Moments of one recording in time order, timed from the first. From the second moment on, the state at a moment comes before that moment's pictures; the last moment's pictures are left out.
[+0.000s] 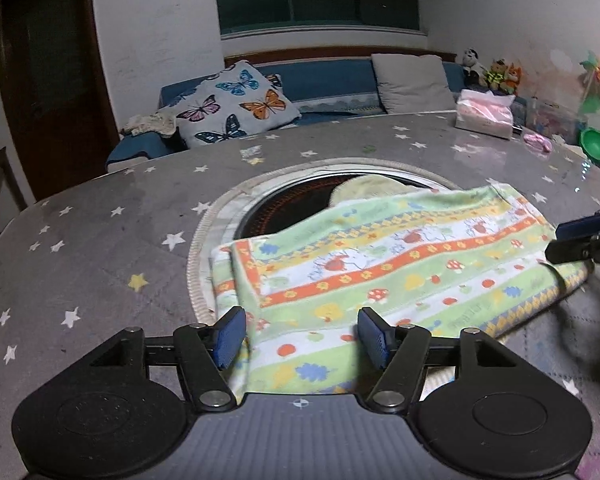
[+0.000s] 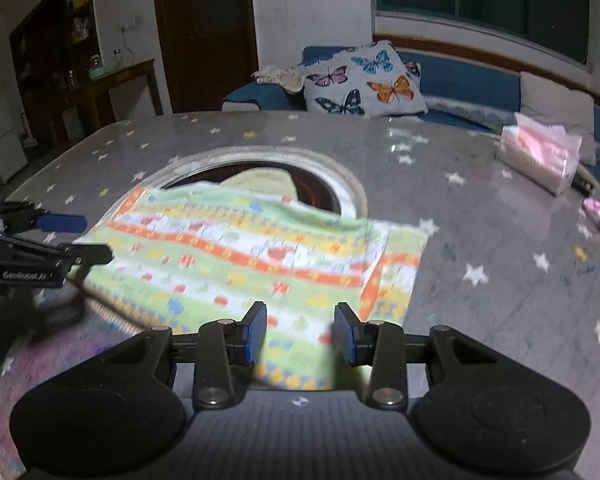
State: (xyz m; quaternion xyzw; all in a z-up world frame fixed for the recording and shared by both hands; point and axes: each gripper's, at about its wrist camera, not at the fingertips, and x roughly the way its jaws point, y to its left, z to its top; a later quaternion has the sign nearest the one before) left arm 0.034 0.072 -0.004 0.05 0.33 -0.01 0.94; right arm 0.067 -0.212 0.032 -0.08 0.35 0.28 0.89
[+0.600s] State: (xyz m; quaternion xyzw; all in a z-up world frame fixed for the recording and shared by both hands) left arm 0.075 0.103 -0.006 0.02 0.36 0.03 0.93; right arm 0.138 -0.168 0.027 -0.07 0.36 0.29 0.88
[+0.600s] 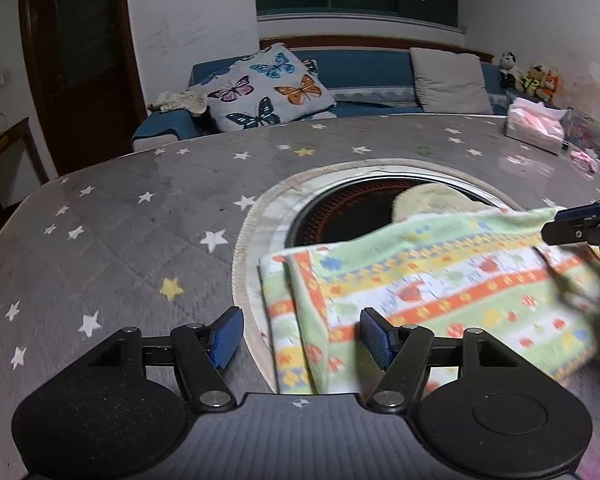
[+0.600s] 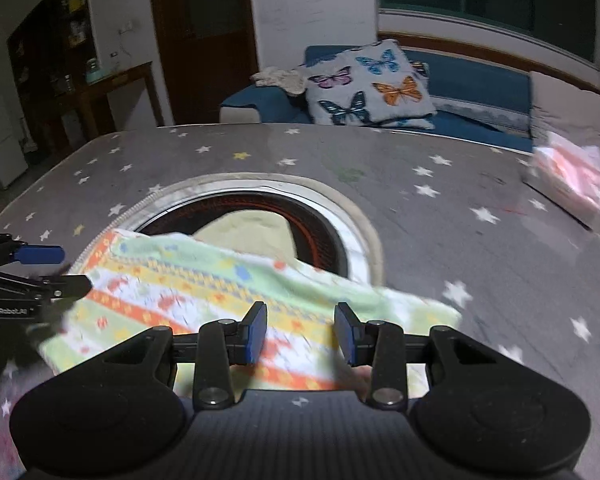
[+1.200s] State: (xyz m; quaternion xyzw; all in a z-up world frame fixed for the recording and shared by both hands) left arm 0.096 0.124 -0.003 0.00 0.37 0.06 0.93; right arm 0.140 -0.144 0.029 -0.08 0.36 0.32 0.87
